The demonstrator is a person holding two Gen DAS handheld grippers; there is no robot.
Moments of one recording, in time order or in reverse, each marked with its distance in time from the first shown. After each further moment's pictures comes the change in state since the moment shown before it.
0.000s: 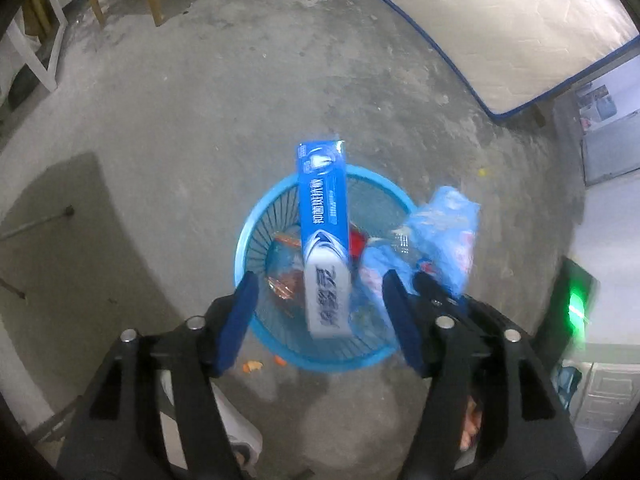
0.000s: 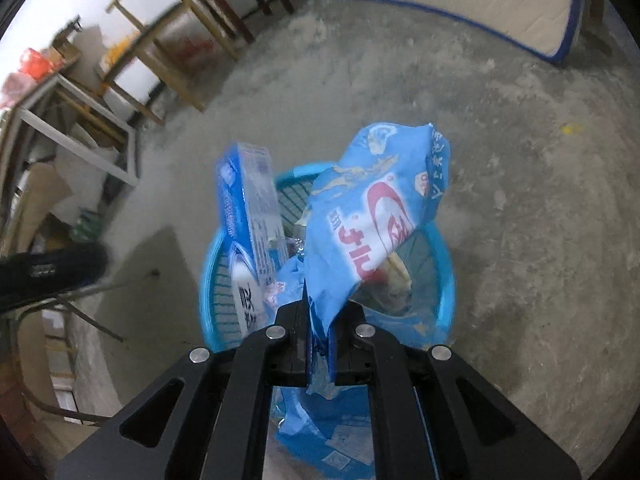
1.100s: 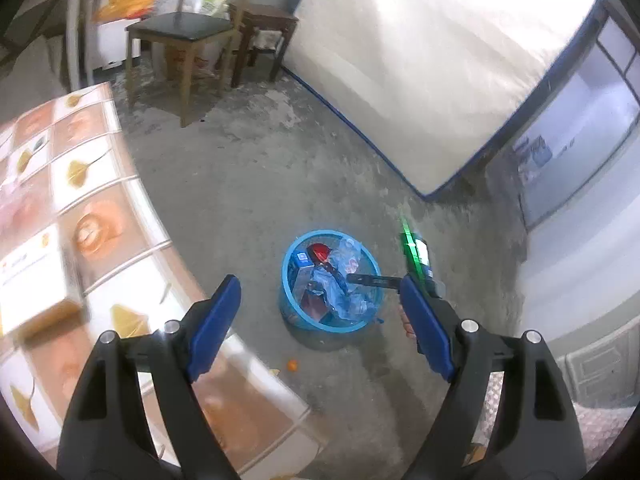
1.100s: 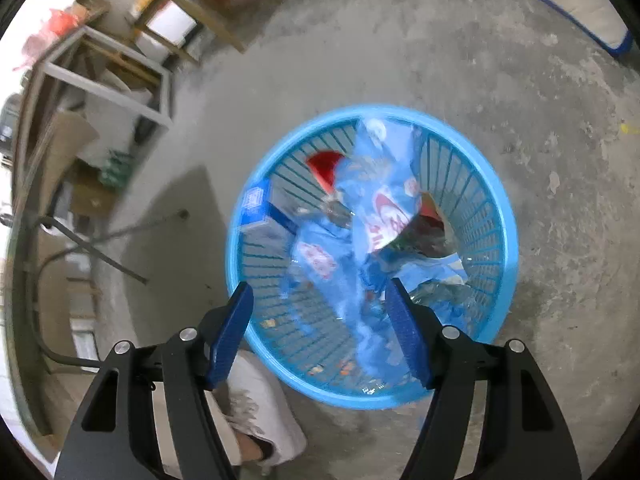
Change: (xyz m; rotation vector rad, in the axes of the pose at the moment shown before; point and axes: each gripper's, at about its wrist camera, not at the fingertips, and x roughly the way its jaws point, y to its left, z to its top) left arm -0.274 0.101 -0.148 0.046 -0.418 -0.169; right arm 0.005 0.014 0.000 -0.084 0.156 0.156
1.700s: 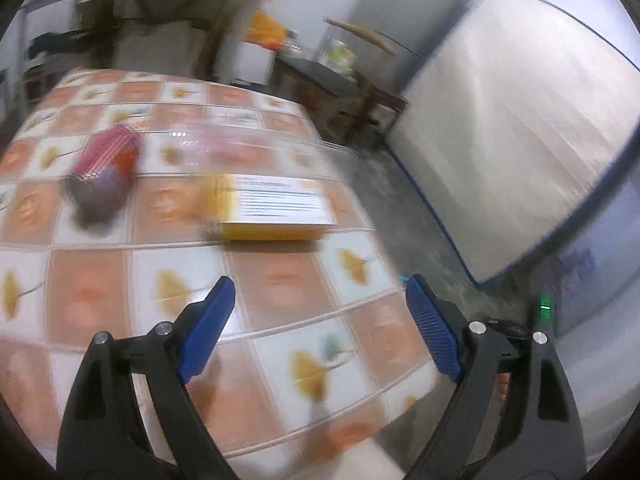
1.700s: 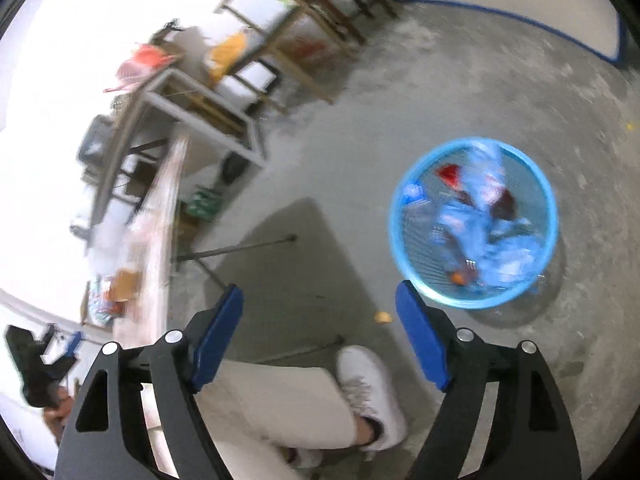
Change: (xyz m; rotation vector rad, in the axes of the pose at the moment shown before) left arm -0.163 0.139 -0.121 -0.306 -0.287 0.222; right arm -0.136 0.128 -0.113 -0.036 -0.209 0.242
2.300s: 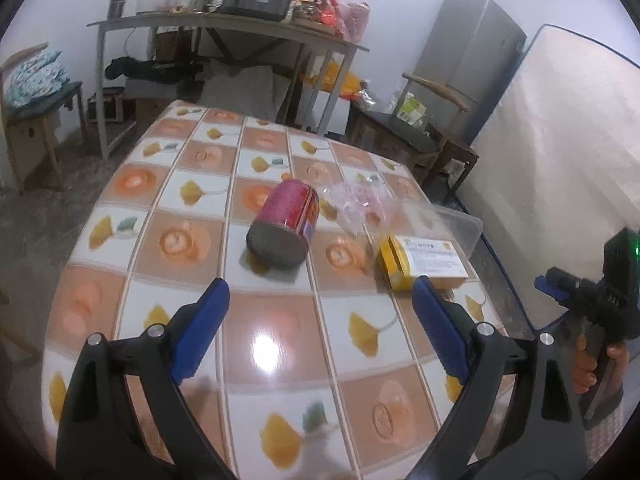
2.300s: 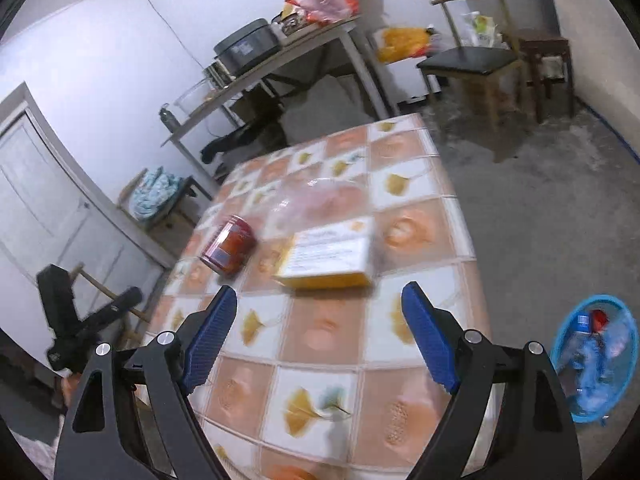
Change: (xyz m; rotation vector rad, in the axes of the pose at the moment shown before) left arm -0.063 0.114 0.023 -0.025 -0.168 0.213; right arm 0.056 0.303 -0.030 -0.505 0.054 0.170
